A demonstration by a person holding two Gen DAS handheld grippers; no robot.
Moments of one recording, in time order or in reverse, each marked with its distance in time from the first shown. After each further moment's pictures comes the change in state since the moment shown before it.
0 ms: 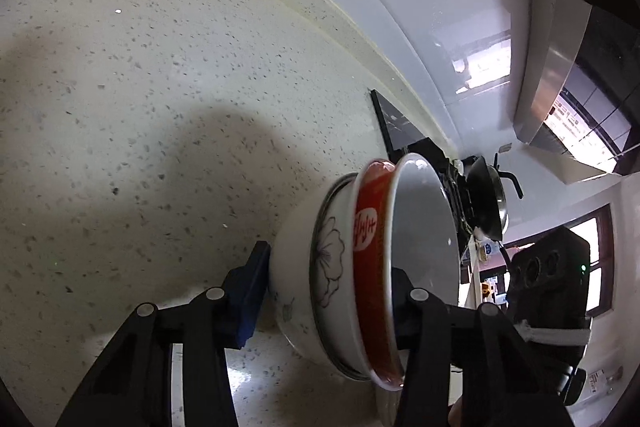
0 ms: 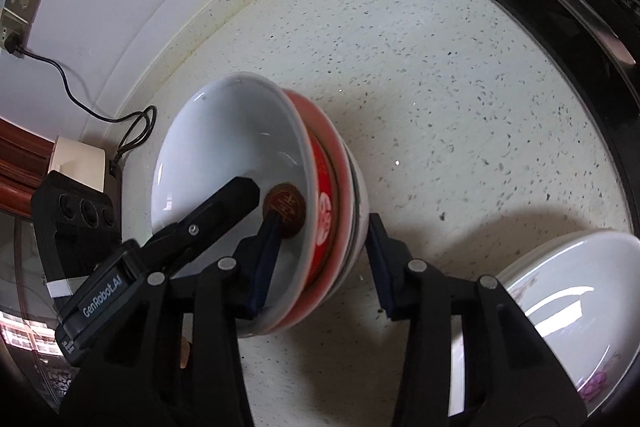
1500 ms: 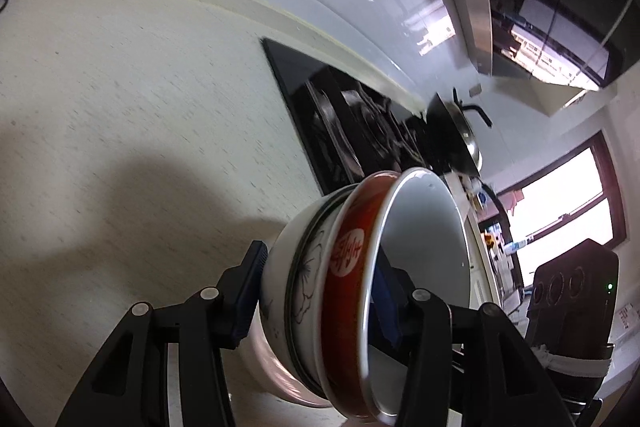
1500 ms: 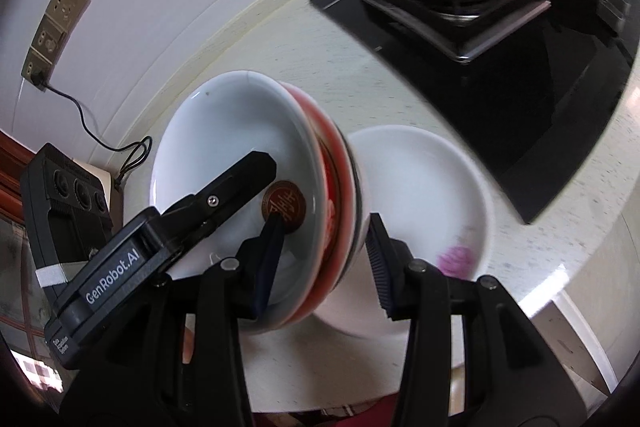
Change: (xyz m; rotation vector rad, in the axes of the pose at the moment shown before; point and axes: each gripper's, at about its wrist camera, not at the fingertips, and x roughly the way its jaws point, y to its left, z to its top) left arm 0.017 -0.135 -0.090 0.213 0.047 -0.014; right arm -0.159 -0.070 -0.108 0.112 -0.182 -0.071
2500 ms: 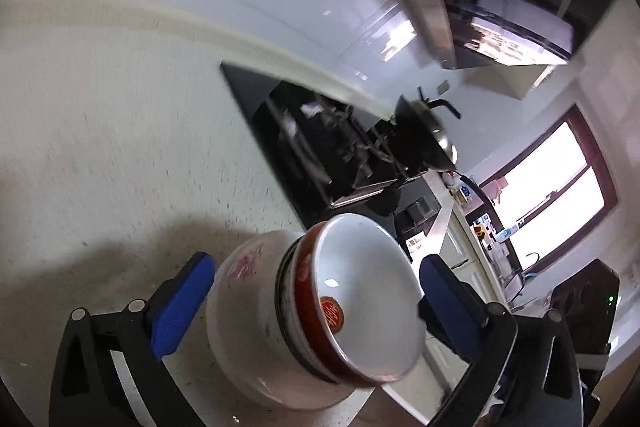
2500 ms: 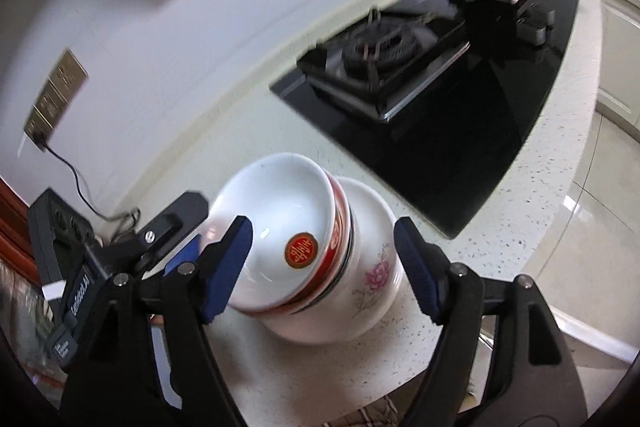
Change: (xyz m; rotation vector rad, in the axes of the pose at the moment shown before) left arm -0.018 -0.016 -0.015 0.167 -0.108 -0.061; right arm -0.067 -0.031 -0.047 0.097 -0.365 -0.059
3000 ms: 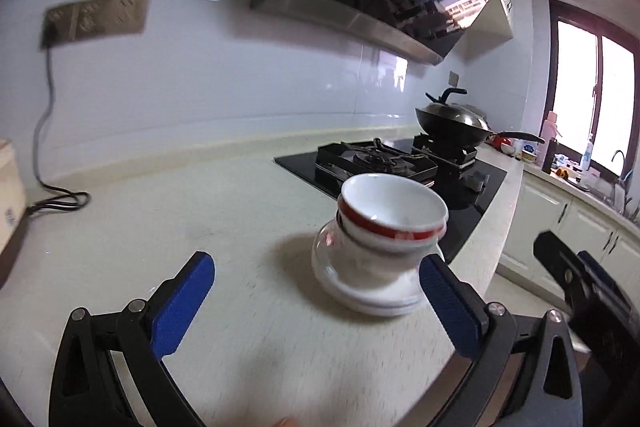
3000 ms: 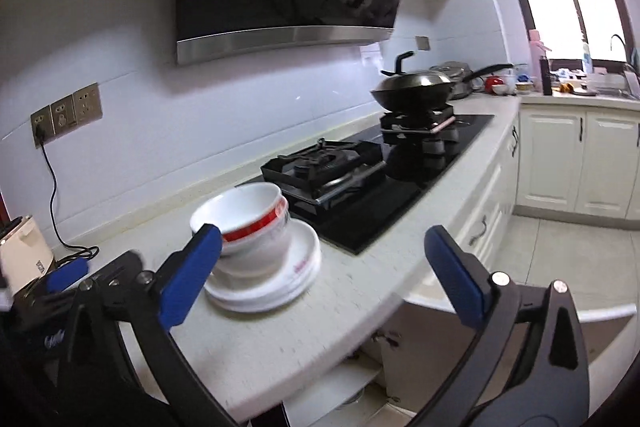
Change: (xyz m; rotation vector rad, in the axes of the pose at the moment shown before) left arm -0.111 -0.042 -0.118 0.480 -0.325 0.380; right arm -0.096 0.001 -0.135 -0.115 -0.566 -0.210
